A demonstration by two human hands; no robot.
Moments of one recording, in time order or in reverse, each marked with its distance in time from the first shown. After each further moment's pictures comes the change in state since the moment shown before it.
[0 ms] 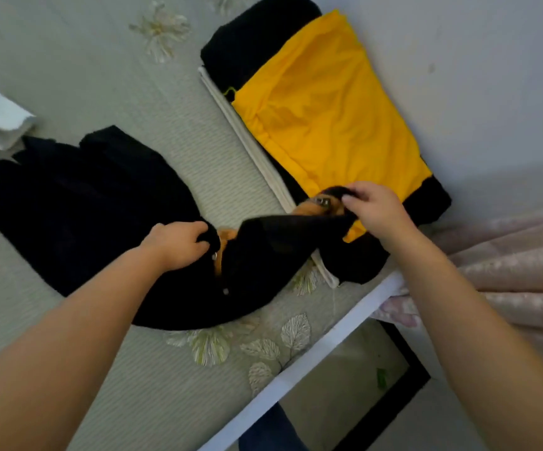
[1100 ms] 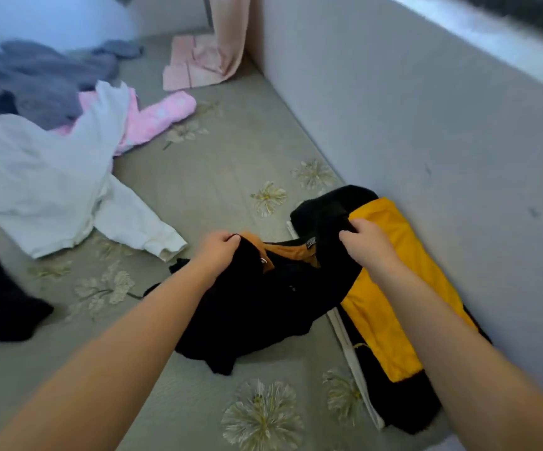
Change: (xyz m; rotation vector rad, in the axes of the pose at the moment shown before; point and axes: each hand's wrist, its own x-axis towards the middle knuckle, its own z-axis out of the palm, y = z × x) left_hand -0.070 0.041 -0.183 -0.751 0.573 -0.318; right_hand 0.024 -0.196 -0.026 -0.099 -0.001 -0.142
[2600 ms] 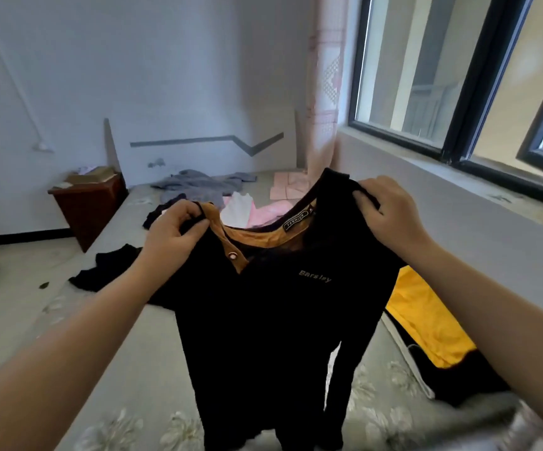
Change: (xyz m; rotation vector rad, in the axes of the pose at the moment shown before) left_hand -0.437 -0.116 -0.289 -0.097 0.641 0.781; right_hand -0.418 -0.177 -0.052 -0.058 0.537 -1.113
